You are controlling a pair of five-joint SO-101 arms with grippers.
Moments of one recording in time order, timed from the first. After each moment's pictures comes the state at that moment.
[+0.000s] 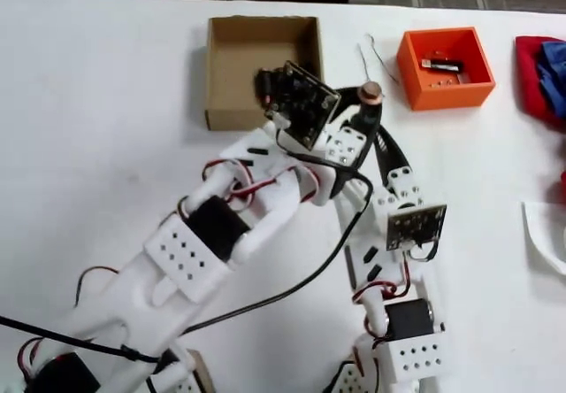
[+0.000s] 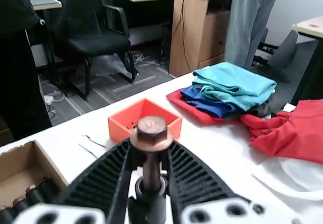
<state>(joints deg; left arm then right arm) 36.9 -31.6 27.3 23.5 6.1 -13.7 -87.5 86.9 0.5 6.1</state>
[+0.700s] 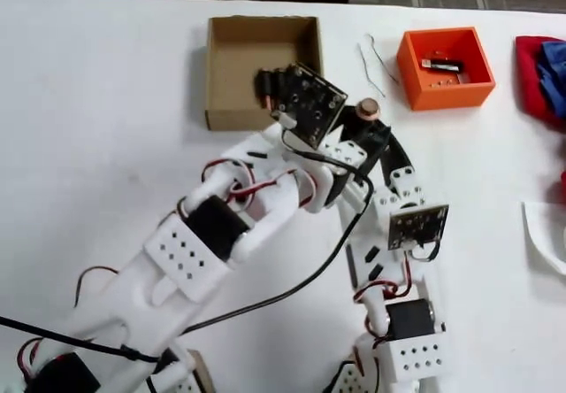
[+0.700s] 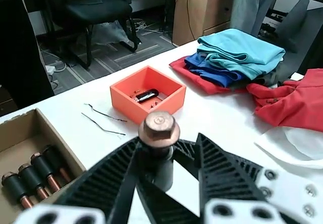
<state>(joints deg) 36.7 -31.6 27.0 30.9 5.9 -13.3 -87.5 86.9 0.5 6.0</state>
